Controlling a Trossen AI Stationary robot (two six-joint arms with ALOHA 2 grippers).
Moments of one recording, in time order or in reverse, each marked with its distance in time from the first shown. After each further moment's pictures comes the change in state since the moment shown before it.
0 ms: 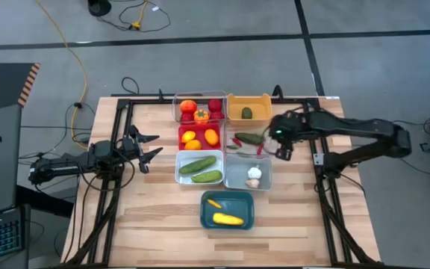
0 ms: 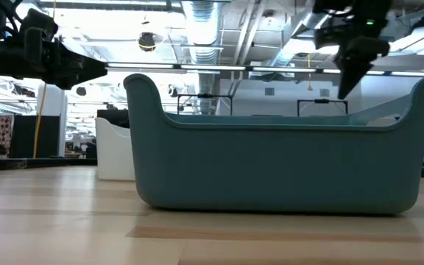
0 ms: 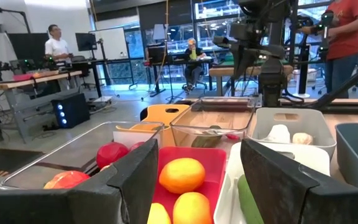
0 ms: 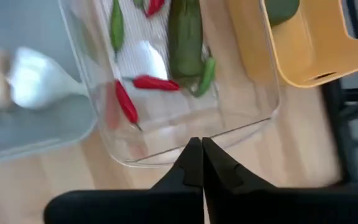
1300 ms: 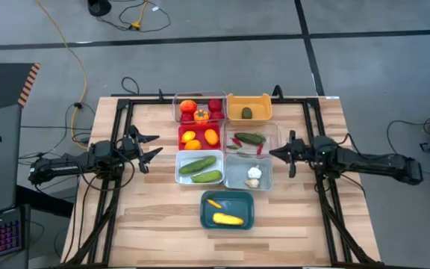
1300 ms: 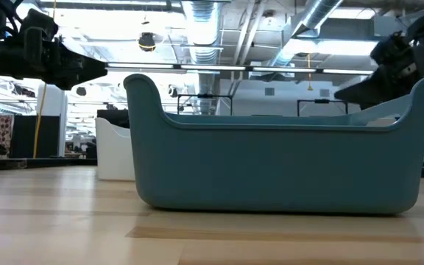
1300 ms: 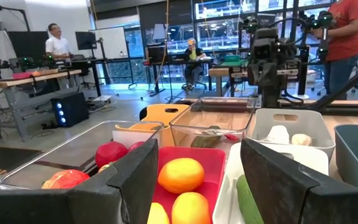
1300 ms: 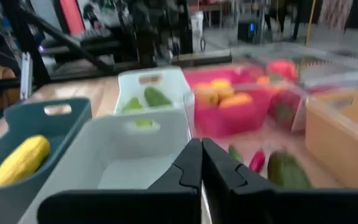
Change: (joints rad) left arm 0.000 0.000 0.000 0.000 0.000 -0.011; right arm -0.019 -0.877 -0.994 1.203 -0.362 0.045
